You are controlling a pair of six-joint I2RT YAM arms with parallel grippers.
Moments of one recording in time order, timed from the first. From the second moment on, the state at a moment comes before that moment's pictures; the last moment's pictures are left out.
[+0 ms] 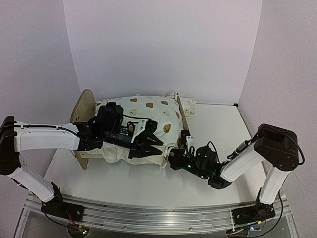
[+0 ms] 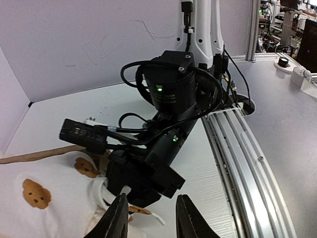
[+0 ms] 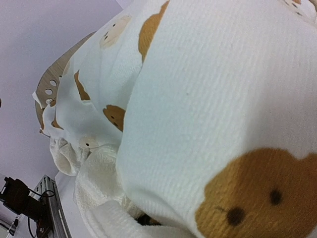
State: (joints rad) left arm -0.93 1.45 0.95 0.14 0.68 0.40; right arm 1.01 1.81 0.56 1.11 0.15 0.63
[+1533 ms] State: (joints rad) left arm -0.89 1.75 1.03 0.22 0.55 0.66; right arm 0.99 1.65 0.50 1.00 -0.01 0.58
